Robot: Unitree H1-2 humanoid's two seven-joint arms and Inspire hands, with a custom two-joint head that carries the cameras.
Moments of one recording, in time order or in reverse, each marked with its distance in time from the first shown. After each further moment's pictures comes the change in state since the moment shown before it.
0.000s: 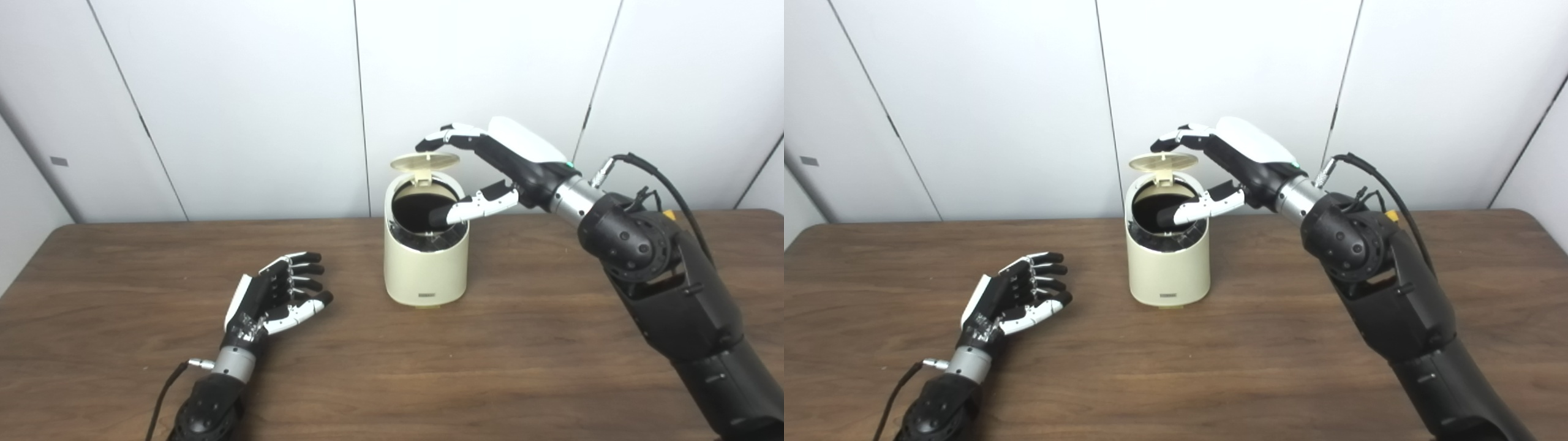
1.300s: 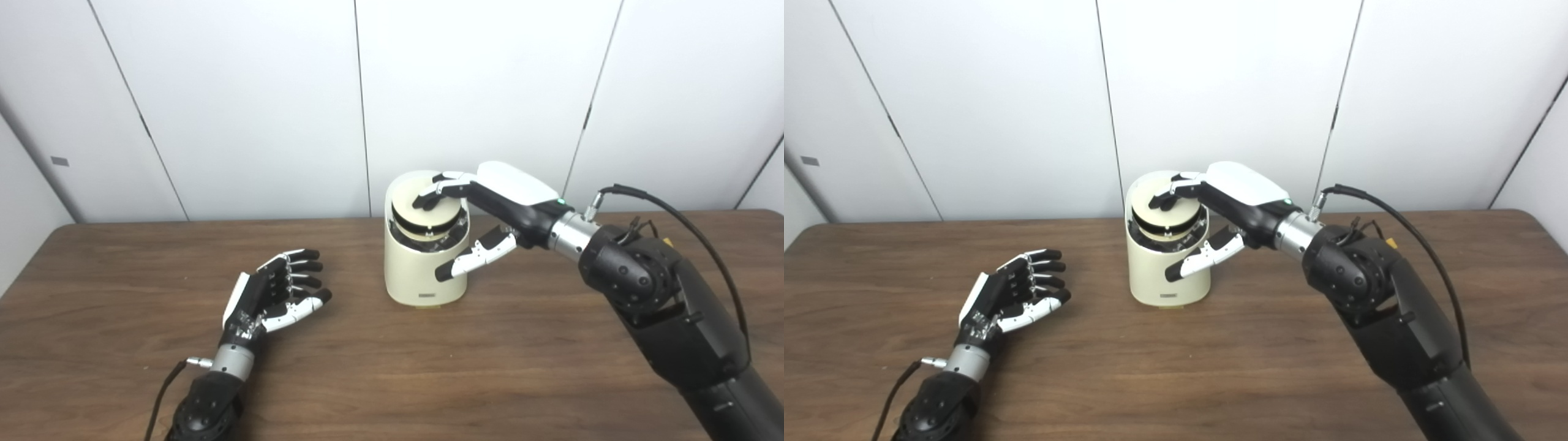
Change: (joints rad) left arm 0.000 -0.001 0.004 -0.021 -0.018 0.024 -0.003; right arm 0.077 -0.015 0.036 -0.022 -0.054 -0.075 0.078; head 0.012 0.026
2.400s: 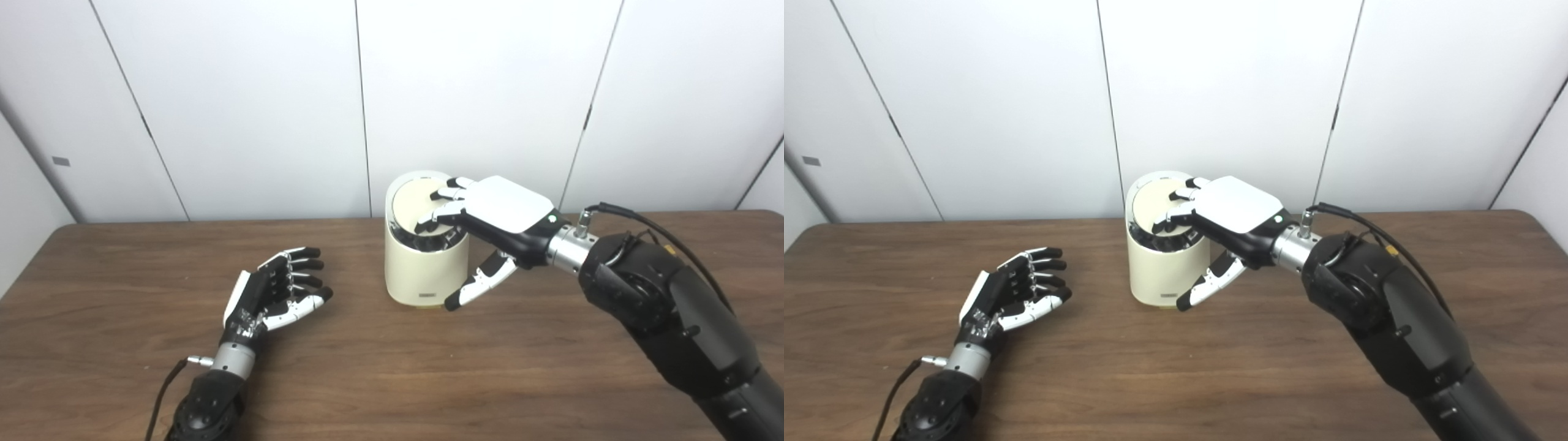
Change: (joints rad) left arm 0.004 -0.004 0.000 -0.032 0.003 0.030 0.005; right arm -0.001 -0.056 0.086 -0.030 -0.226 -0.117 -0.007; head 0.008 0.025
